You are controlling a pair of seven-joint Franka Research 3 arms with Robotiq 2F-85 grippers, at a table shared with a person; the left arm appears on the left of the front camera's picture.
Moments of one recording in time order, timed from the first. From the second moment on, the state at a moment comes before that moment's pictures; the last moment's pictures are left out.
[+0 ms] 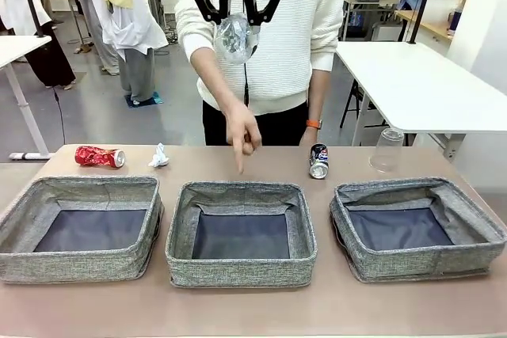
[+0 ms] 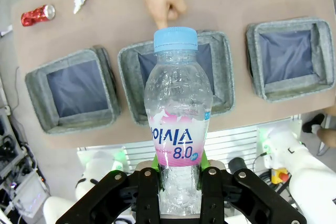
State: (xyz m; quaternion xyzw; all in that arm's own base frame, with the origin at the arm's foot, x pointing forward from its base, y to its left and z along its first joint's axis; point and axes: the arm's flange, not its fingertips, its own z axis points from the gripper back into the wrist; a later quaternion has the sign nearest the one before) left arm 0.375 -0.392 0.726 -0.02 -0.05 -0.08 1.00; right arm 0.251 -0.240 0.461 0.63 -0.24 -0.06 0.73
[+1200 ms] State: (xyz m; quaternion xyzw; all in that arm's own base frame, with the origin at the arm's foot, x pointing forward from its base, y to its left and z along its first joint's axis) left arm 0.357 -0.413 0.515 0.01 -0.07 -0.06 1.00; right arm 0.251 -0.240 0.461 0.63 -0.24 -0.06 0.73
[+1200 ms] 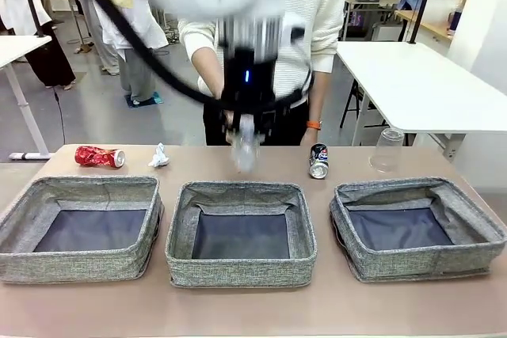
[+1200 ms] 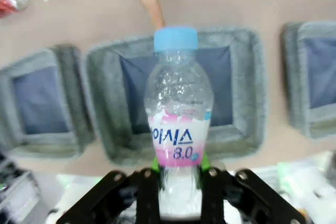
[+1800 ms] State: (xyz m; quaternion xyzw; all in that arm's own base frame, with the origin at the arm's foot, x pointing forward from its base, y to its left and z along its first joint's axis) left arm 0.356 -0.424 0.462 -0.02 -0.08 -0.06 1.00; right arm 0.251 -0.240 0.461 0.63 -0.24 -0.06 0.73
